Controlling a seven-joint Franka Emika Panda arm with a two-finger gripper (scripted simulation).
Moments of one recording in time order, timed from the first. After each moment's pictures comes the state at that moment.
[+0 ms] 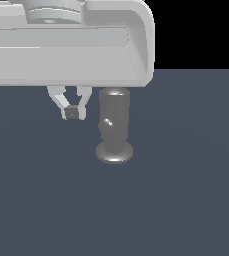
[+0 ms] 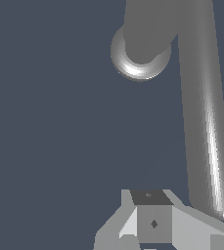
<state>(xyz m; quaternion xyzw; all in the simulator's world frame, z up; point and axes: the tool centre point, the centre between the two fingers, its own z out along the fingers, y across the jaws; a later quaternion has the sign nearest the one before) -0.228 0.056 0.239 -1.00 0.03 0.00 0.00</state>
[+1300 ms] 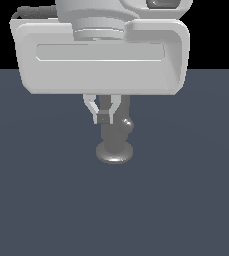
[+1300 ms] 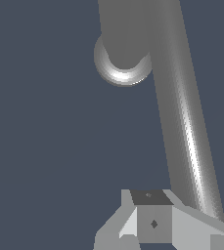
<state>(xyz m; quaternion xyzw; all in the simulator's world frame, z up) -0.218 0.016 0.227 -1.00 0.02 -0.01 0.00</state>
